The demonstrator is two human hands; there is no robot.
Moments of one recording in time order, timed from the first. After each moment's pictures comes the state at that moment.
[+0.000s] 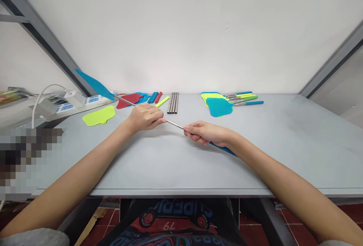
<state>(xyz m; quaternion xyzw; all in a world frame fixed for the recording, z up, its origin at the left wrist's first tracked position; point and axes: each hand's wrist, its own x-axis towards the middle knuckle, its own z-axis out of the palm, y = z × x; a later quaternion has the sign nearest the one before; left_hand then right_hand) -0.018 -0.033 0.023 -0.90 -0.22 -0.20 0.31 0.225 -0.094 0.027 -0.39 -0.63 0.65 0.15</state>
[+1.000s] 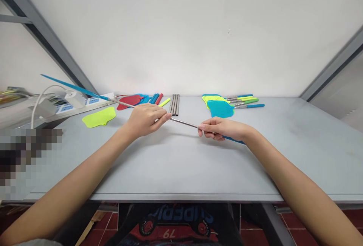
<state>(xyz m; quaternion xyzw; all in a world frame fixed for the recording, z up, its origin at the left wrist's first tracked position) -0.001 -0.059 0.041 -0.89 -0.30 -0.25 0.25 0.262 -0.084 0.040 -0.40 -0.69 0.59 0.11</state>
